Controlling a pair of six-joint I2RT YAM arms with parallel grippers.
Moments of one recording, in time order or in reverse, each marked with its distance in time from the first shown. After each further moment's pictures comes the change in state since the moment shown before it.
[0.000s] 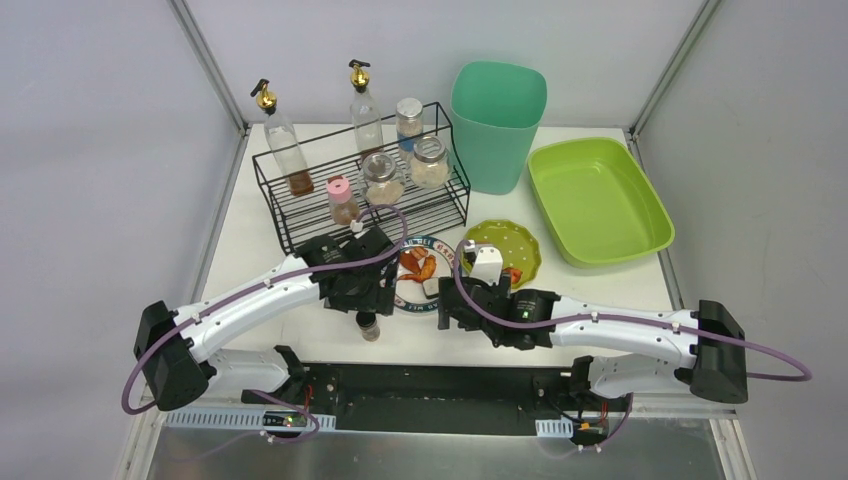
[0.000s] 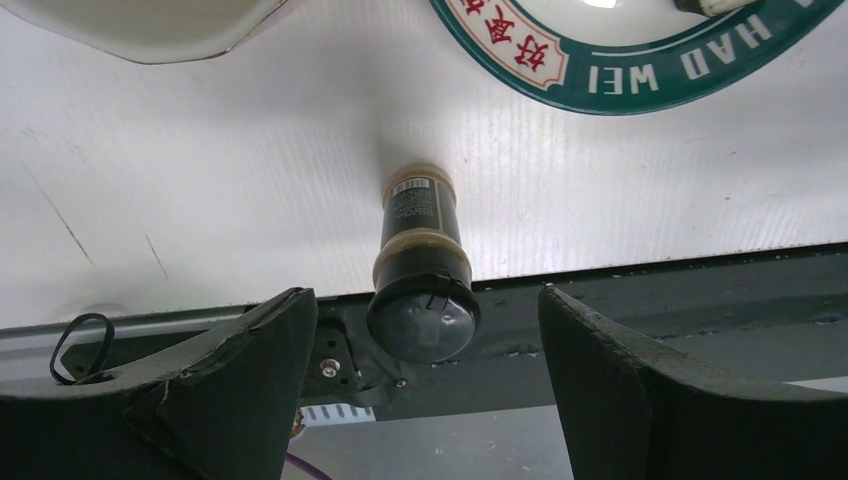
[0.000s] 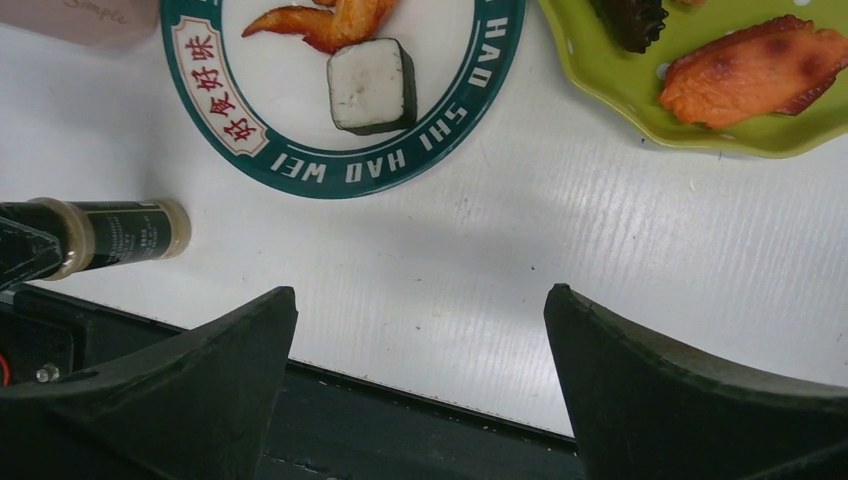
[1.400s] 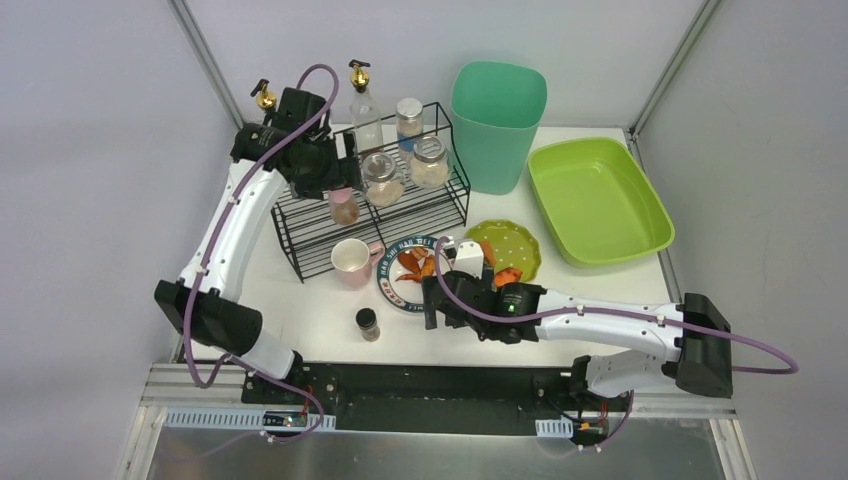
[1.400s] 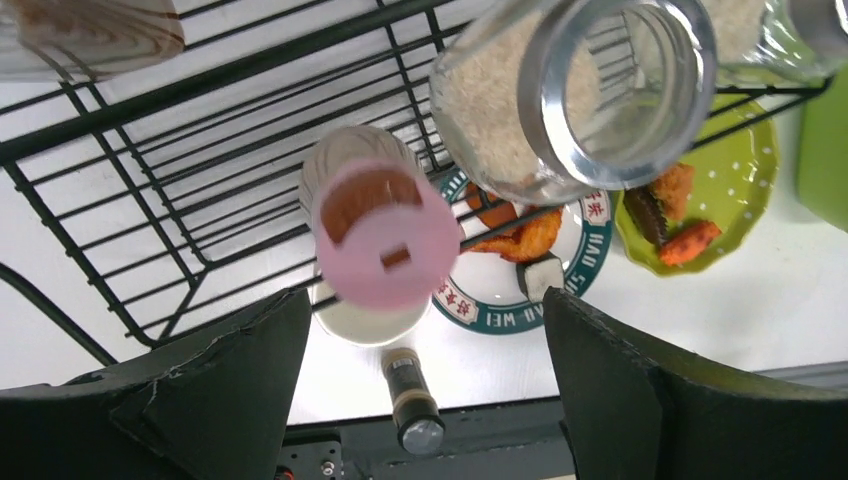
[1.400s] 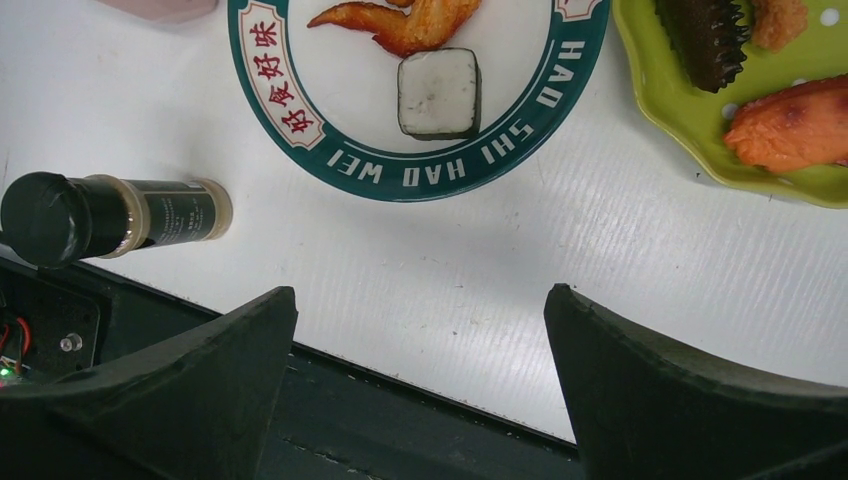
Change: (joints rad) left arm 0.612 0.362 0.783 -0.110 0.203 0.340; right arm 0.000 0.086 0.088 0.026 -0.058 -0.098
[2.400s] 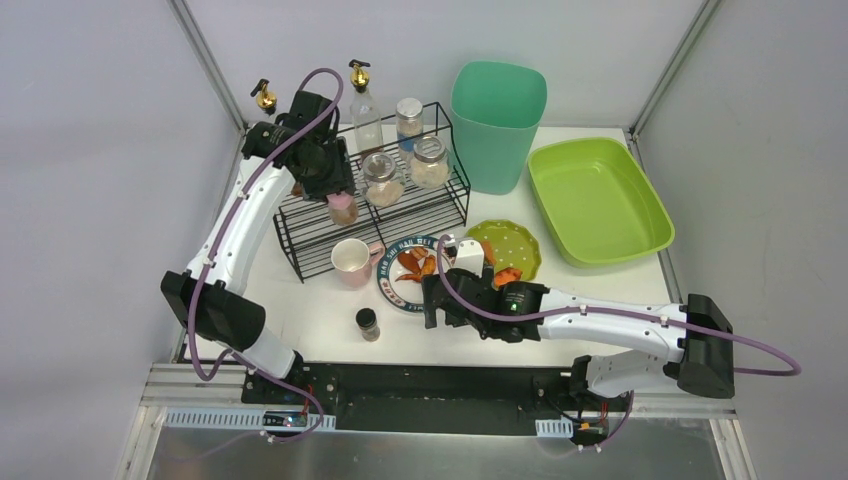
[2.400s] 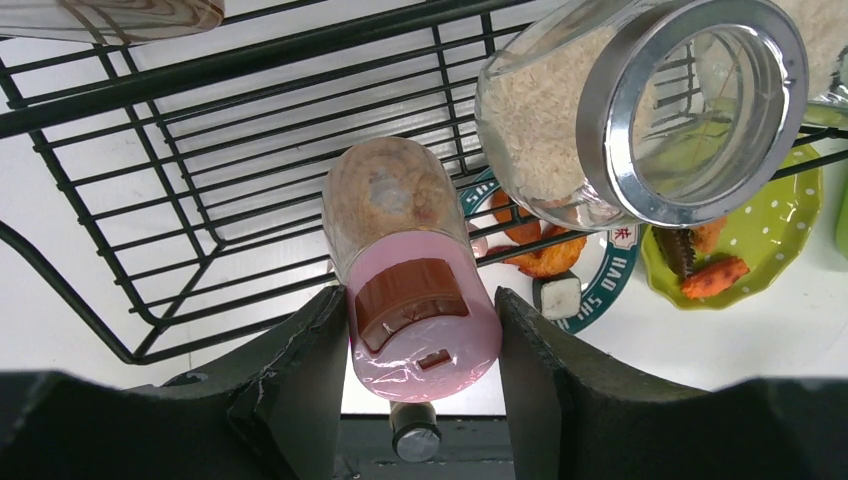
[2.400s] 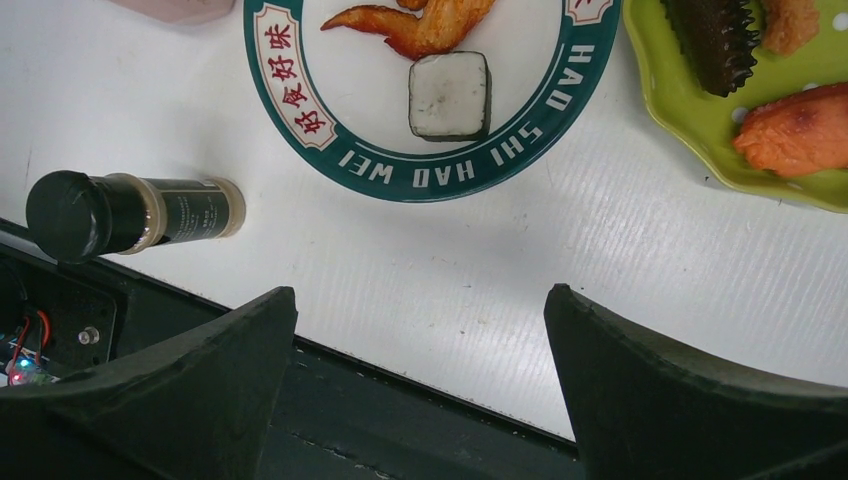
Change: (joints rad) left arm -0.032 0.003 -0.019 -0.021 -0.104 -0.079; right arm -0.008 -0.011 0.002 0.006 -0.016 -0.009
